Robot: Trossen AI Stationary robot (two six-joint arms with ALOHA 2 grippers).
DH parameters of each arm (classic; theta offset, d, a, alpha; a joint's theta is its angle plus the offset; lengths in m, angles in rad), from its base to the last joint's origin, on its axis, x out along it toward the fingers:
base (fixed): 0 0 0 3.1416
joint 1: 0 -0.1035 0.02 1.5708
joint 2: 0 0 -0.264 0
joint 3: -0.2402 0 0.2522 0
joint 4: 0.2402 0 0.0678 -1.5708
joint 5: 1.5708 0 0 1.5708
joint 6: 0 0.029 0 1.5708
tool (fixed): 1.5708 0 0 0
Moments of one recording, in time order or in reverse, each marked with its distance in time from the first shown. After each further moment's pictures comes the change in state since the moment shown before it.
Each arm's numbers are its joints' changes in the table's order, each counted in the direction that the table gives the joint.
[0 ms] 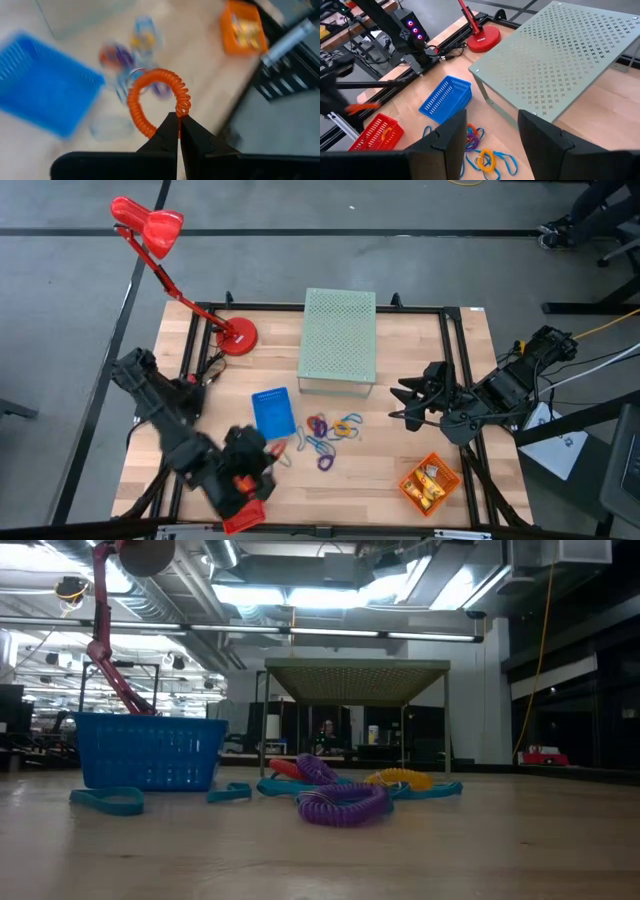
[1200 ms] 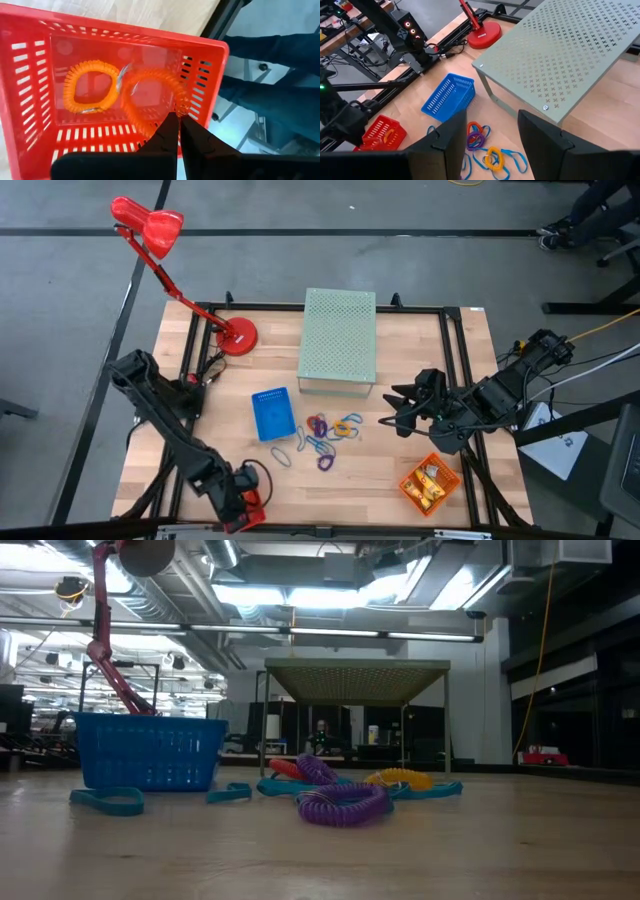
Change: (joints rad) left arm 0.048 0.001 0.479 -0.504 0.744 0.064; right arm 0.000 0.066 0.000 -0.038 0.001 0.063
